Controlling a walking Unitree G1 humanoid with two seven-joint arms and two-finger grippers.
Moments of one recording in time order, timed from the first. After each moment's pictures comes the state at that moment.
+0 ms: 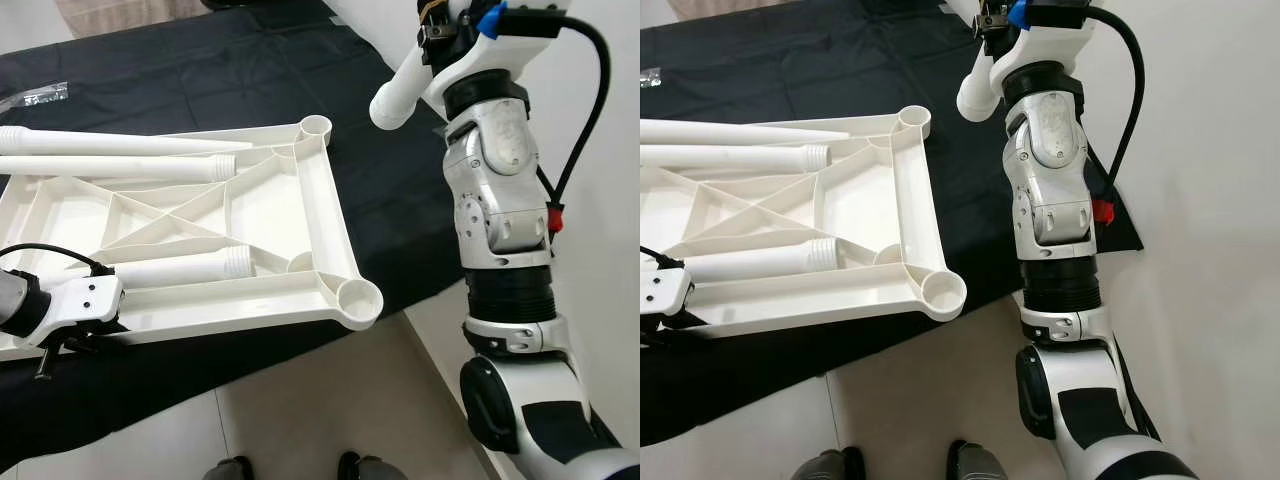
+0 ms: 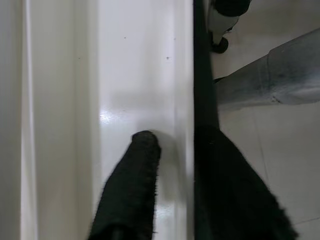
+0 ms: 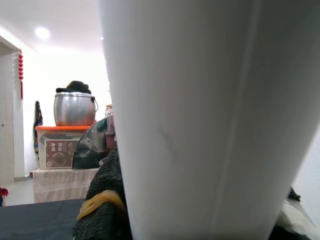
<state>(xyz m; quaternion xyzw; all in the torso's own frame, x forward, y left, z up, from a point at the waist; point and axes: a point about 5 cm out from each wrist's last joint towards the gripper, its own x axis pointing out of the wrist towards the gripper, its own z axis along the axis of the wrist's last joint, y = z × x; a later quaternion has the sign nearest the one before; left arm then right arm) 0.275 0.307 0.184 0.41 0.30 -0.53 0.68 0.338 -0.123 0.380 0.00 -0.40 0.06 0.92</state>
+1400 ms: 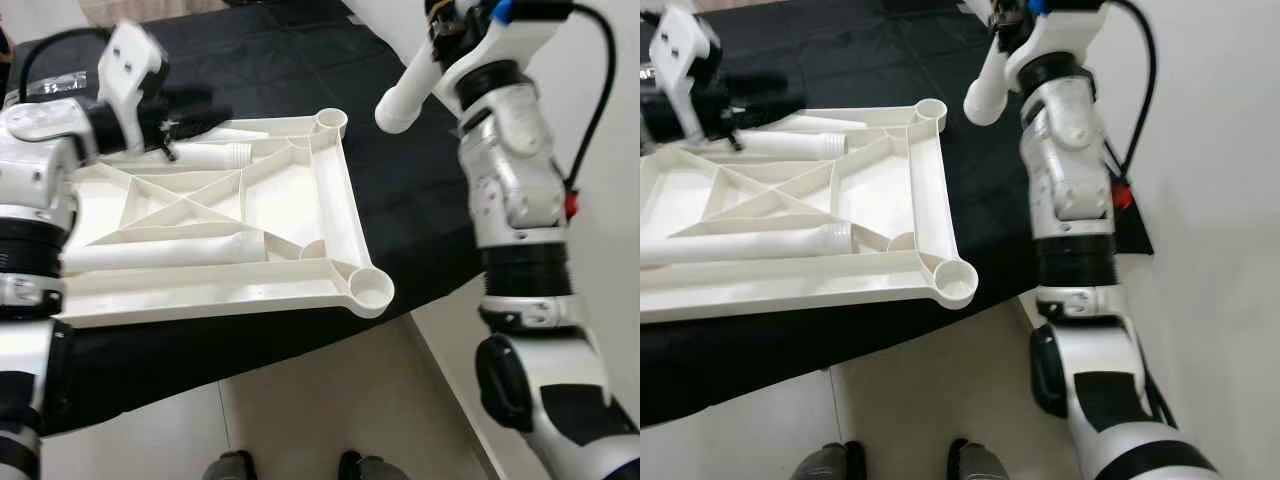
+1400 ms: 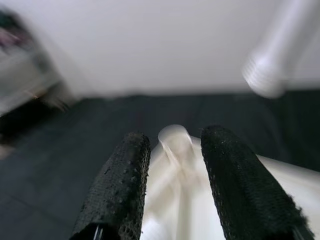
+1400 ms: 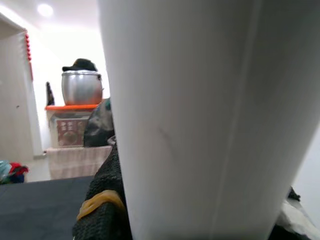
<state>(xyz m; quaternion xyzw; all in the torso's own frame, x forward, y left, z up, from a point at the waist) 0.358 0.189 0.347 0.19 -0.20 -0.30 0.91 0.361 -0.166 0.384 0.02 -0.35 0.07 0.93</state>
